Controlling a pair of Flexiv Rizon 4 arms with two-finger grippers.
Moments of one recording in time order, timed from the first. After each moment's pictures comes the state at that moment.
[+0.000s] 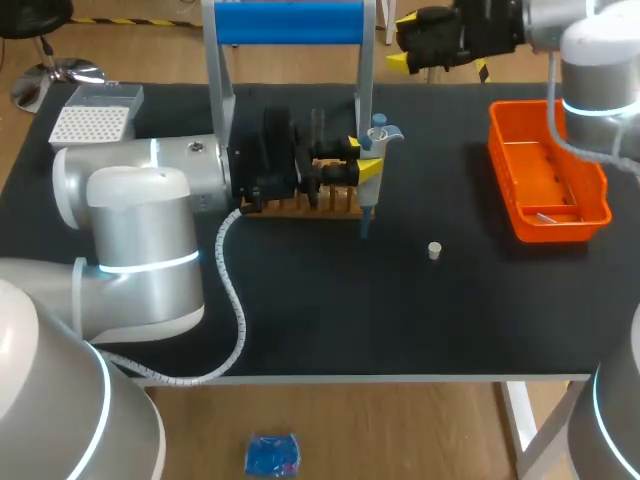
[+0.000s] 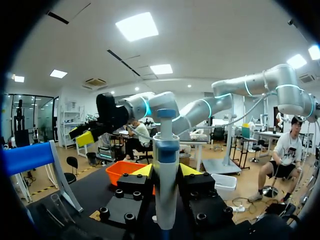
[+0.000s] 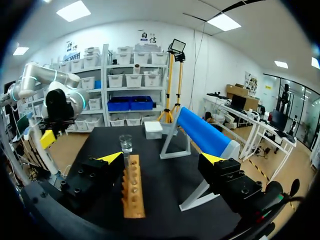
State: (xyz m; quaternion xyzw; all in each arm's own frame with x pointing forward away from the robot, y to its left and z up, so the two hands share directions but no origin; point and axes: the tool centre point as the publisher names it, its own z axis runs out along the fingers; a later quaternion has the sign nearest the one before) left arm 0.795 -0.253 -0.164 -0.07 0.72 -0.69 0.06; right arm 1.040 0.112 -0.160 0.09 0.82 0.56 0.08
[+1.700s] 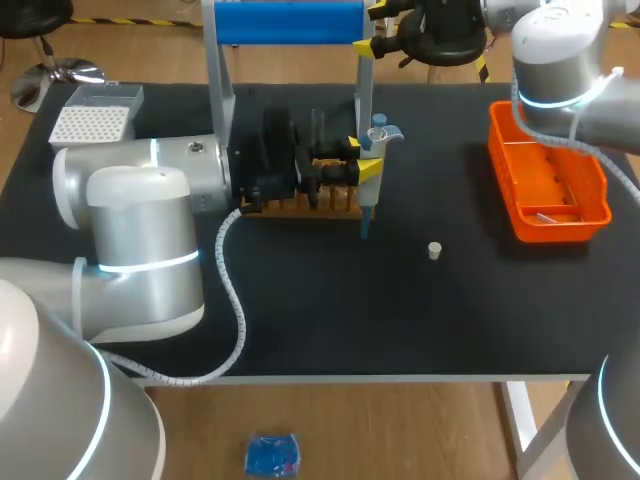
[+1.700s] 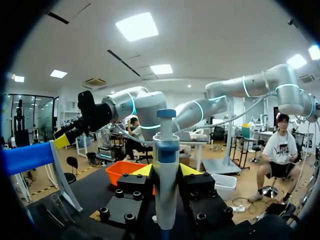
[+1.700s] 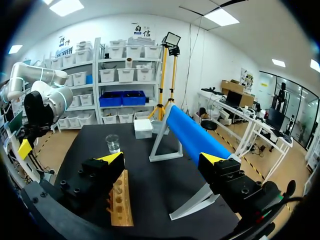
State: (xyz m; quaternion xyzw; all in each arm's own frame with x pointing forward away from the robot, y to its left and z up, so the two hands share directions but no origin) left arm 0.795 -0.253 -0.164 -0.07 0.72 -0.69 0.06; right arm 1.076 0.153 -0.162 0.10 0.83 0.54 0.10
